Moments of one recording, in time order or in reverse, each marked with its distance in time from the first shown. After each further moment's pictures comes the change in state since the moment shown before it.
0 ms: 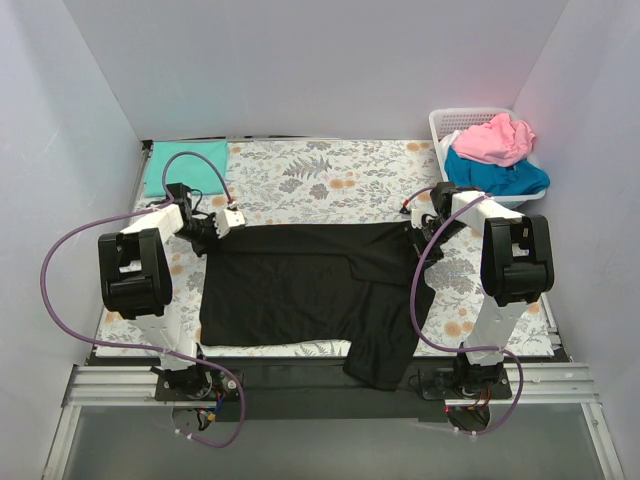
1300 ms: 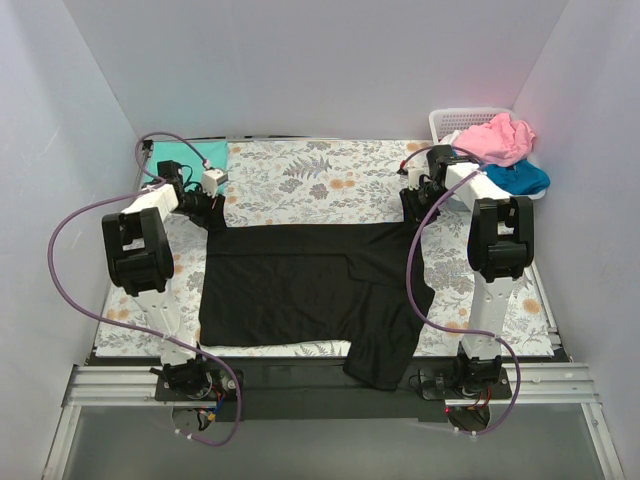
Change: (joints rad) left arm 0.047 0.212 0.288 0.089 0.133 -0.602; right arm -0.007 0.241 0.424 0.061 0.132 -0.033
